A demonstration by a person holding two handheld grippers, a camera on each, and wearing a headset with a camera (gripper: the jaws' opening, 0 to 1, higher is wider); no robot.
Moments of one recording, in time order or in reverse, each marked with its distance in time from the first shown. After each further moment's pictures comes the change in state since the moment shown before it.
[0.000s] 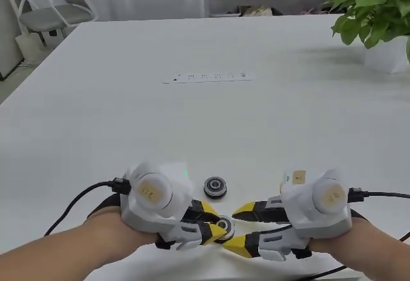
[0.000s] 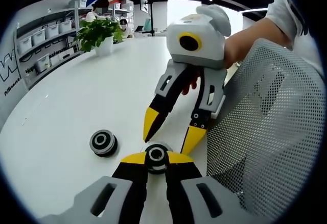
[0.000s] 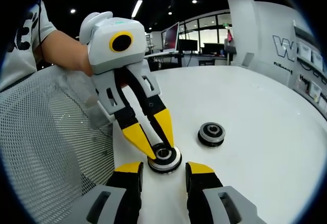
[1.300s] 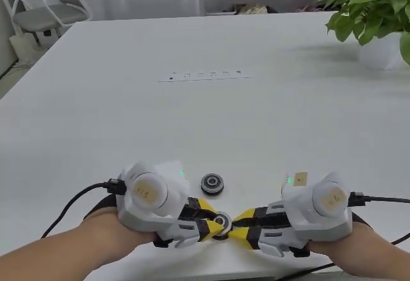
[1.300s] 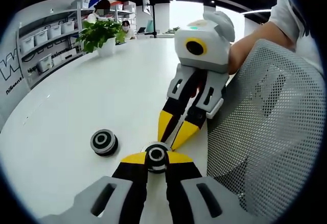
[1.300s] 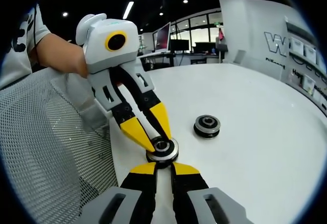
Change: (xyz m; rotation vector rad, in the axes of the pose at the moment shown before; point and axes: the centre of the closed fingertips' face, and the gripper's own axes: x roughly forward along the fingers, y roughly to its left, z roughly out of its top) left arm 0.000 0.000 -0.001 -0.010 -0.015 0.019; right arm -0.007 -0.002 -0.010 0.053 -0.011 -0.059
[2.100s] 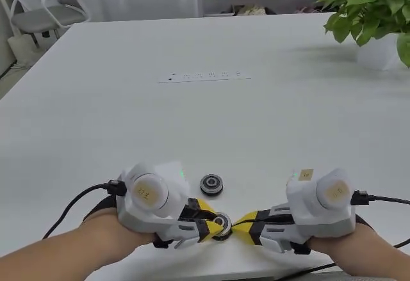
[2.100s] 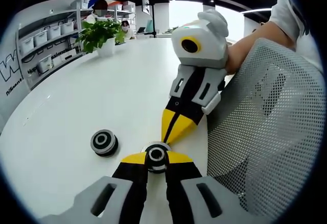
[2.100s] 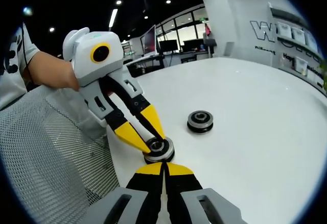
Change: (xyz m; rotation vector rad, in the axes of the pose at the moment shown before) left arm 0.000 0.000 0.000 0.009 0.003 0.002; right arm -0.004 -0.004 0.002 0.139 -0.022 -0.017
